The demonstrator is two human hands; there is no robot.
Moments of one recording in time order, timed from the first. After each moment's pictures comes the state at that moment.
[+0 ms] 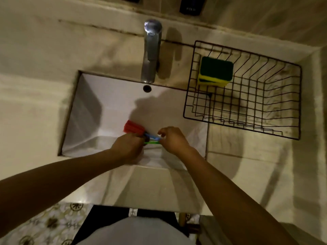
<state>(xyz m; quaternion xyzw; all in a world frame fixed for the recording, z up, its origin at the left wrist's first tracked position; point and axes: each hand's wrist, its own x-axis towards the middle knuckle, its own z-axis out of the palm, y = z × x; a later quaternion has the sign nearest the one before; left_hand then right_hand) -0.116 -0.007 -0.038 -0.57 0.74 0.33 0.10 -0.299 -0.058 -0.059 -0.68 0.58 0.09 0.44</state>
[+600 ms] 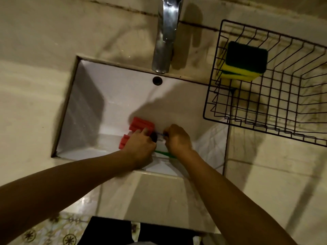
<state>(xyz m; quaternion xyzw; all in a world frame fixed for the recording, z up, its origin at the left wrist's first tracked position) -0.129 -0.011 -0.096 -0.52 0.81 0.21 0.18 -0.275 -0.064 -0.123 -0.71 0.59 0.16 0.36</state>
